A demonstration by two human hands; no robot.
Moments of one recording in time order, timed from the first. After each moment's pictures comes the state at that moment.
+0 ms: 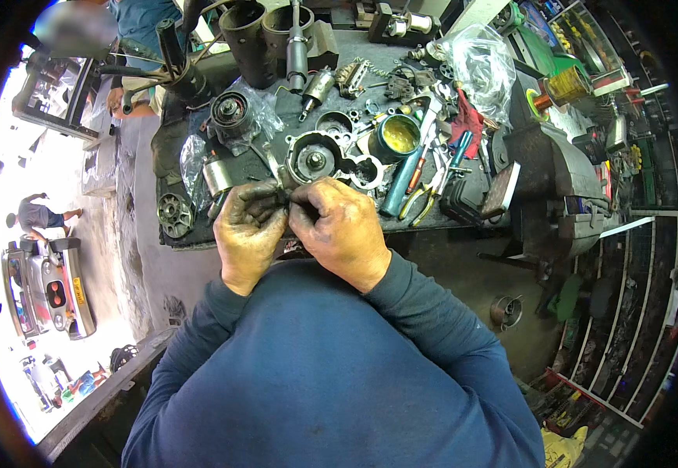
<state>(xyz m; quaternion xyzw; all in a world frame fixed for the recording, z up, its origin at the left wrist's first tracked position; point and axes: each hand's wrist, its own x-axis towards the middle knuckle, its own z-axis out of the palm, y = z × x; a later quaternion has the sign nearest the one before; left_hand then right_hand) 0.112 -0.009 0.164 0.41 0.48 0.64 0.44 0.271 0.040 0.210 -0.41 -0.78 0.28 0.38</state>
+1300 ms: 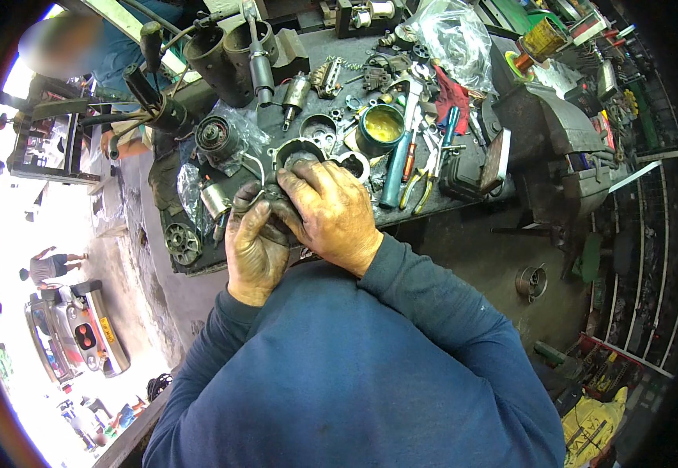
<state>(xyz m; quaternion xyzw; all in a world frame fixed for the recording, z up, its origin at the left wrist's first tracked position) 0.121 0.005 0.158 0.11 0.23 0.69 0.68 0.276 0.056 0.191 -0.39 -0.83 0.10 0.39</state>
